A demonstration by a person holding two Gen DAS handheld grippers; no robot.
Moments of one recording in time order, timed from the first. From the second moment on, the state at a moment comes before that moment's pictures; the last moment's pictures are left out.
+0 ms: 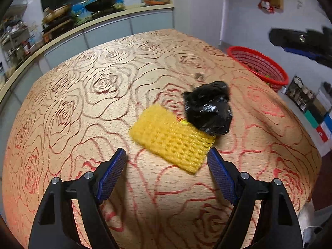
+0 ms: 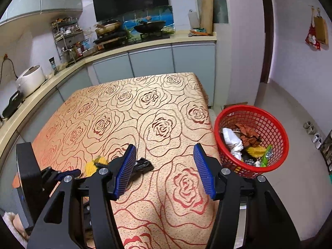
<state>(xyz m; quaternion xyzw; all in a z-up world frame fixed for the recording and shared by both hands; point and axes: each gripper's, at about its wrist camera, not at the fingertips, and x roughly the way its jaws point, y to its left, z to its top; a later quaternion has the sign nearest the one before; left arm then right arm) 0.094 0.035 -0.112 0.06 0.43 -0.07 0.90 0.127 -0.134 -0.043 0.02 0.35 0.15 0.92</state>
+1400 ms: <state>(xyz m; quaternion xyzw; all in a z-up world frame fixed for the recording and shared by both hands) 0.127 0.094 -0.084 -0.01 0.40 -0.03 0.92 0.151 -0.059 -0.112 -0.04 0.43 0.19 0.88</state>
